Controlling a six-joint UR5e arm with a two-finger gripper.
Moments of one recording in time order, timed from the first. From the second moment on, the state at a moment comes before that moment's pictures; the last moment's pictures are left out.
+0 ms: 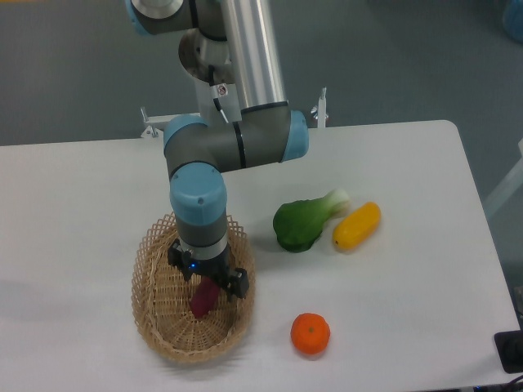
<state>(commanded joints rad) 2.17 -2.07 -1.70 -0.82 1.52 0.68</state>
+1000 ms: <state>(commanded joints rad) 2.16 -2.10 -1.70 -0.79 1.57 0.68</state>
